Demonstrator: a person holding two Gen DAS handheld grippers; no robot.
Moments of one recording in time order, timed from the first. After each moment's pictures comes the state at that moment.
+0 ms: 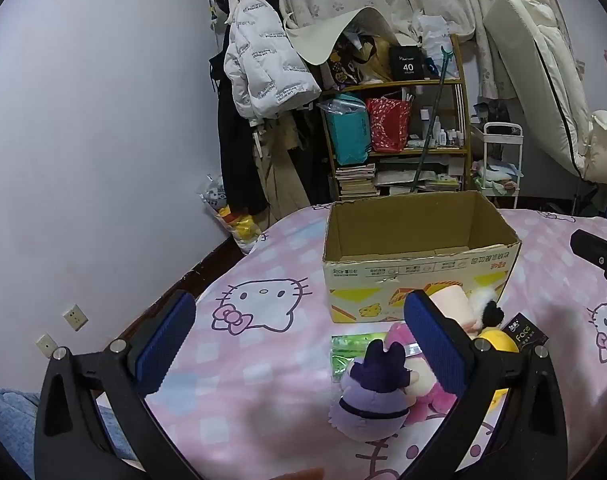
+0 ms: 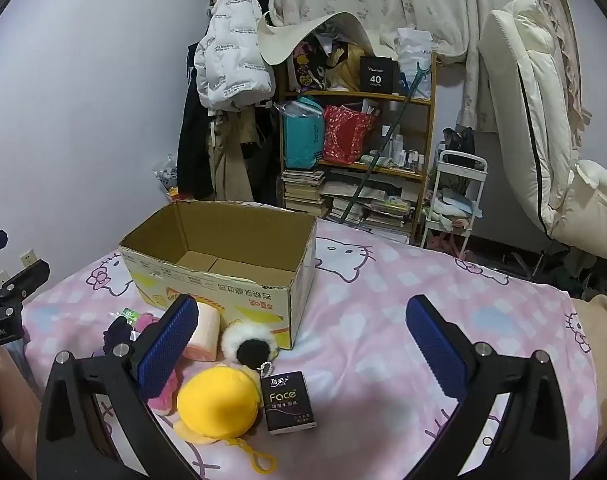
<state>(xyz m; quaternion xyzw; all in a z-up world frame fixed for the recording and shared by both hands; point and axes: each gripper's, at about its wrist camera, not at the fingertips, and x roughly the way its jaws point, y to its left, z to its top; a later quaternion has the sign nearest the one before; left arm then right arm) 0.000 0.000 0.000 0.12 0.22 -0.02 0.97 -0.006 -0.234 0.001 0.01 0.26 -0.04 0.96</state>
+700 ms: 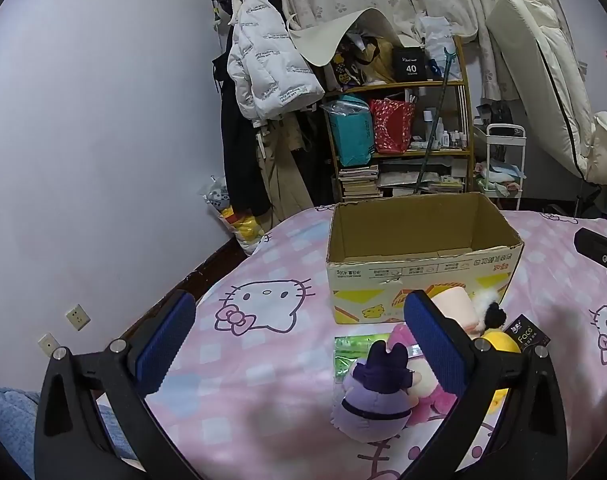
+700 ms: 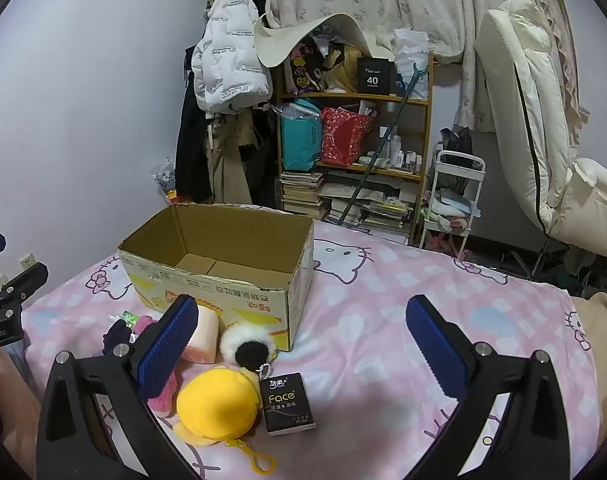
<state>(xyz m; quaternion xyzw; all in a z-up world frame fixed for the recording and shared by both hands) 0.001 0.003 -0.003 0.12 0.22 -0.02 0.97 -0.006 -0.236 0.002 0.02 0.26 -0.04 0.97</state>
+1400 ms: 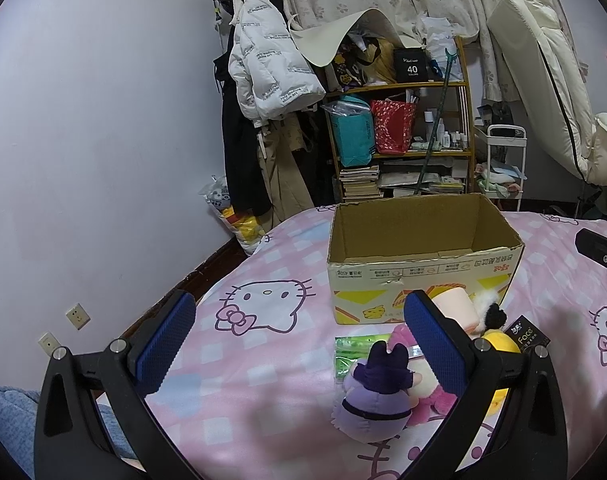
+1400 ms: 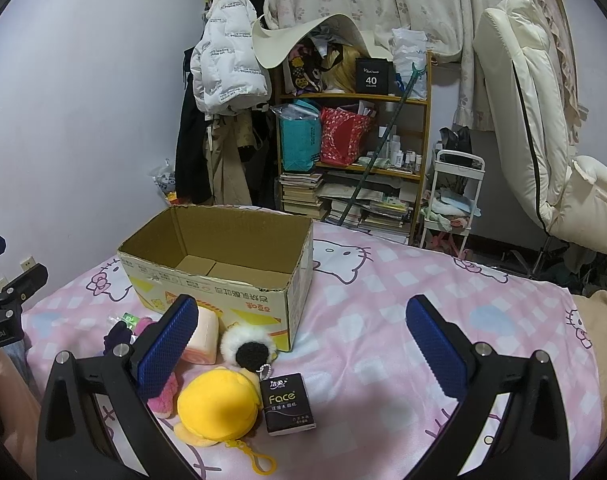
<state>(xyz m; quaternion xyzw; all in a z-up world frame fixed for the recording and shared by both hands) 0.001 0.006 0.001 0.11 0.22 -0.02 0.97 -0.007 -0.237 0.002 0.02 0.26 -0.04 0.97</state>
